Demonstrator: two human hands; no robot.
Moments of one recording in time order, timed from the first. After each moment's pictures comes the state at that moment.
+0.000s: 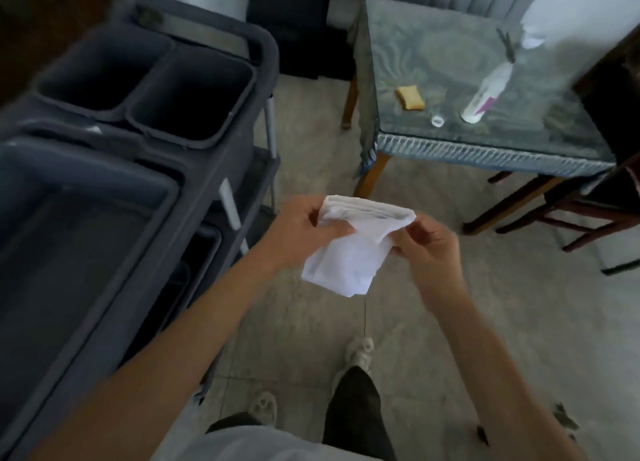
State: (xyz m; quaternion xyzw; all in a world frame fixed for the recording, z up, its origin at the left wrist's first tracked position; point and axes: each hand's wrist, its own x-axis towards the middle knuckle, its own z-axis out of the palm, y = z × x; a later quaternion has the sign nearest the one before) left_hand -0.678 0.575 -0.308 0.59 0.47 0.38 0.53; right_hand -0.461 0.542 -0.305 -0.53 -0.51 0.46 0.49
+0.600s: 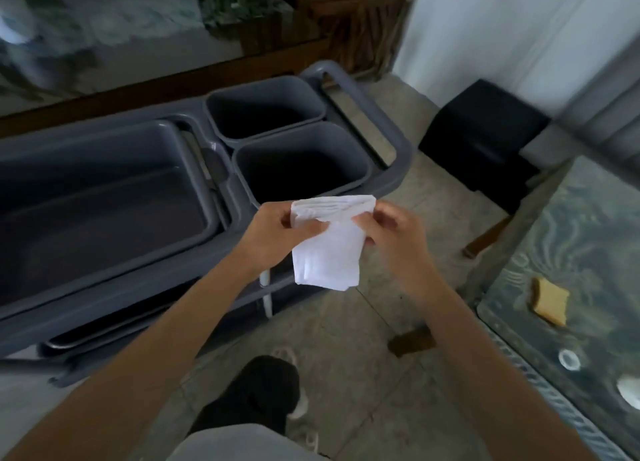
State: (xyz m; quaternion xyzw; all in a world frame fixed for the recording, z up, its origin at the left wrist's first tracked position) left_hand -0.735 0.745 -0.307 0.32 0.69 0.57 0.32; right_hand -0.584 0.901 -0.296 -0.28 -0.75 0.55 0.23
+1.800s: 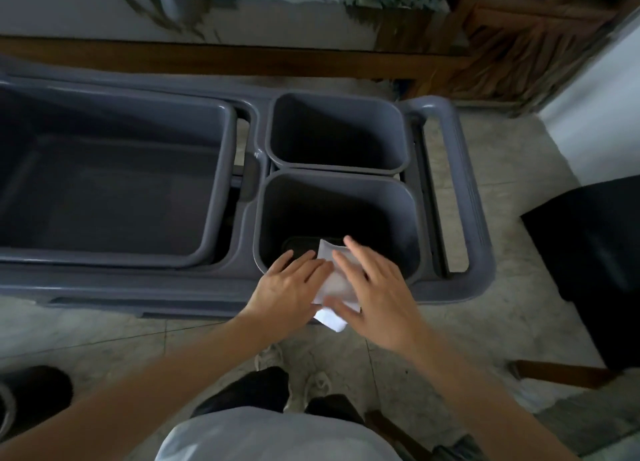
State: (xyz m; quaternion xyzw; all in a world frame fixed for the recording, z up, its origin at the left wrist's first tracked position) left_hand -0.772 0.843 -0.394 0.39 0.91 0.12 0.04; right_hand -0.721 1.047 -0.390 0.12 -0.99 0.11 0.01
